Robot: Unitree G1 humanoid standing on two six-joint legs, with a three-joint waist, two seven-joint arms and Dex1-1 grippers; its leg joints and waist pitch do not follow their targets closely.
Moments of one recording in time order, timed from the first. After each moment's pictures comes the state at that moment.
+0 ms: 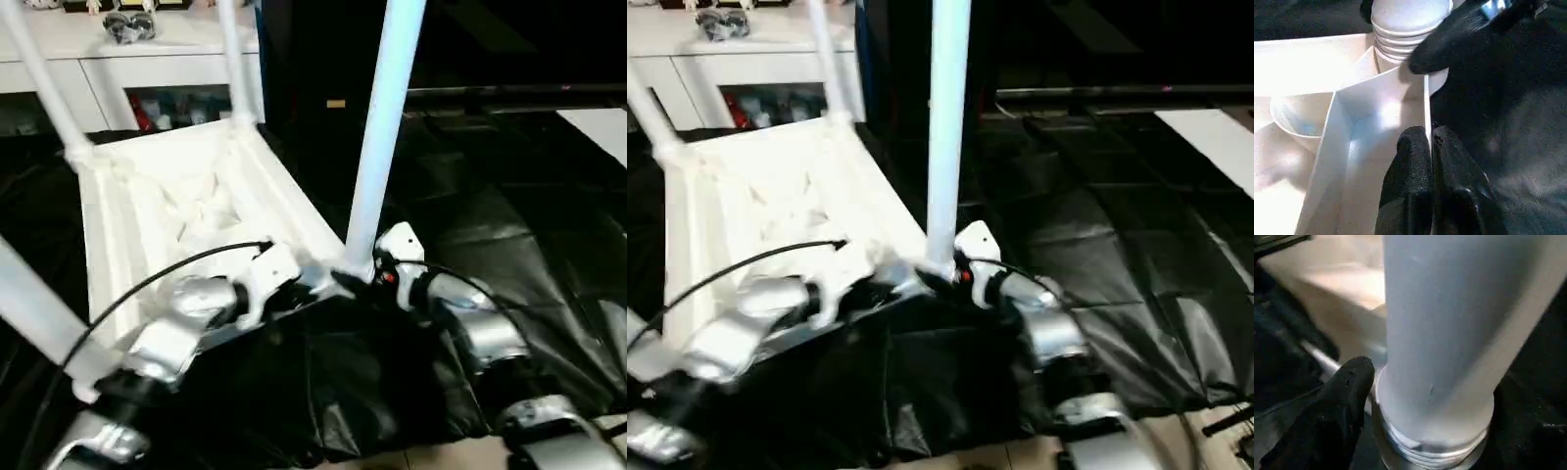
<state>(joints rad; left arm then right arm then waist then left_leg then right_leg) -0.41 0.39 -0.29 0.28 -0.01 0.22 -0.96 -0.53 -0.25 0.15 0.64 0.06 -0.01 0.92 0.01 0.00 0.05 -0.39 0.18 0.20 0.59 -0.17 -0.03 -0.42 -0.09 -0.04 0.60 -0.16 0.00</state>
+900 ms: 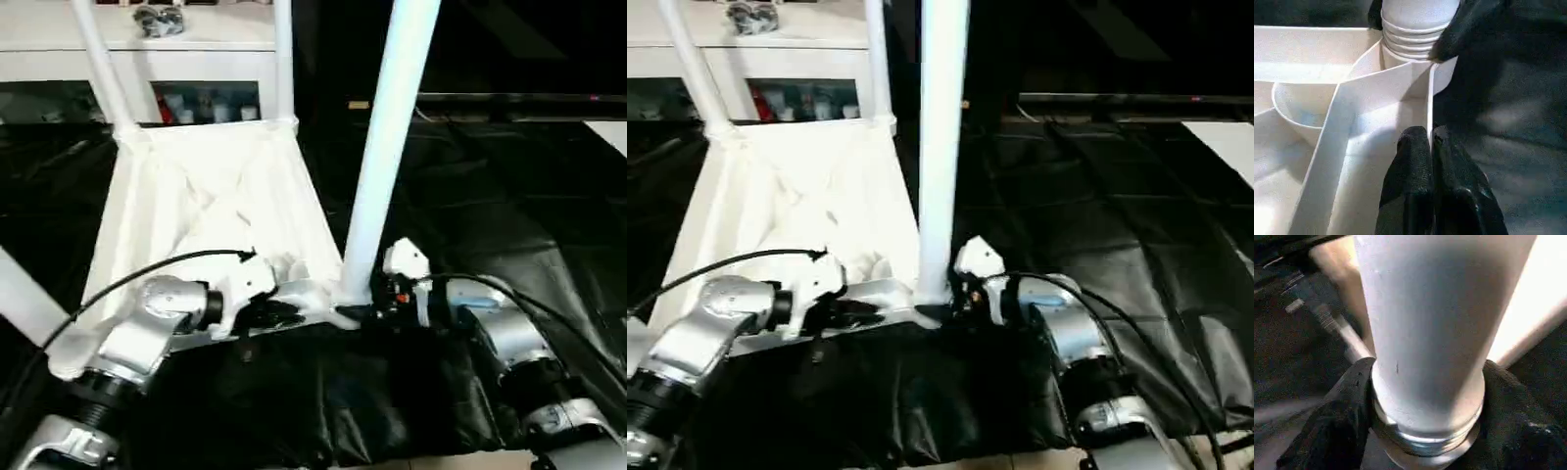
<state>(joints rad) -0.41 0.40 -0.27 0.31 -0.03 0.21 -1.00 -0.50 -0.22 0.13 0.63 0.09 0.05 0.95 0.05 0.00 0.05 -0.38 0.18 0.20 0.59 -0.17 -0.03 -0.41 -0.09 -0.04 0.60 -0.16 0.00</state>
